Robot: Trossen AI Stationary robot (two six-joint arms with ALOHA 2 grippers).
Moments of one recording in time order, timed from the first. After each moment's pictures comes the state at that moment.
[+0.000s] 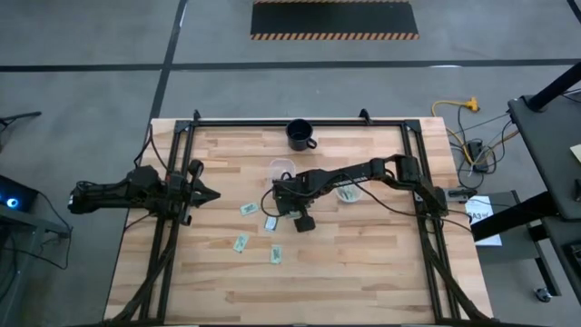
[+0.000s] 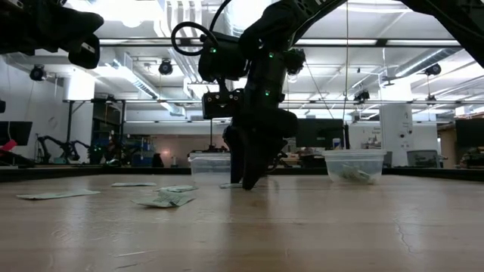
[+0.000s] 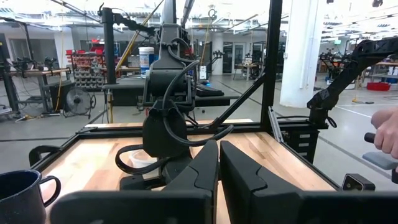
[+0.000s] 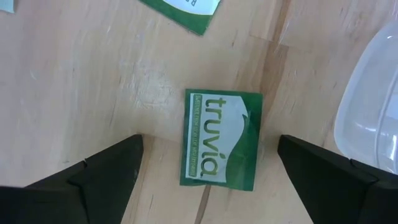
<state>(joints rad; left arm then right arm) 0.00 0.07 0.18 -0.06 0.12 -0.02 -0.02 2.23 1.63 -0.72 -0.09 -0.24</state>
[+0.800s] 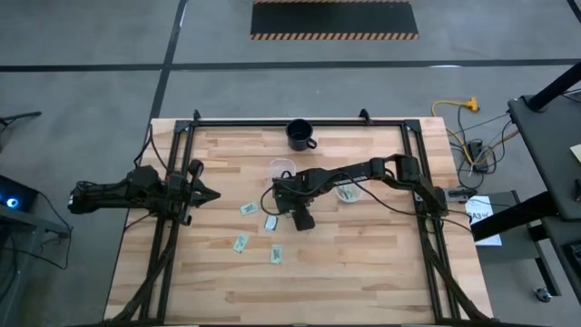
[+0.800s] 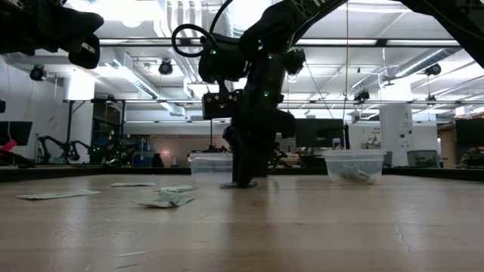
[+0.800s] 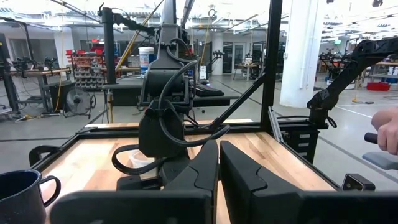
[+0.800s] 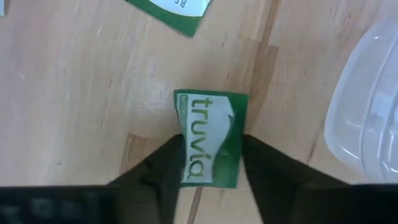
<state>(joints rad) 0.00 0.07 0.18 -0.06 0.12 -0.02 -0.03 2.23 1.63 -0.72 -0.10 -0.24</state>
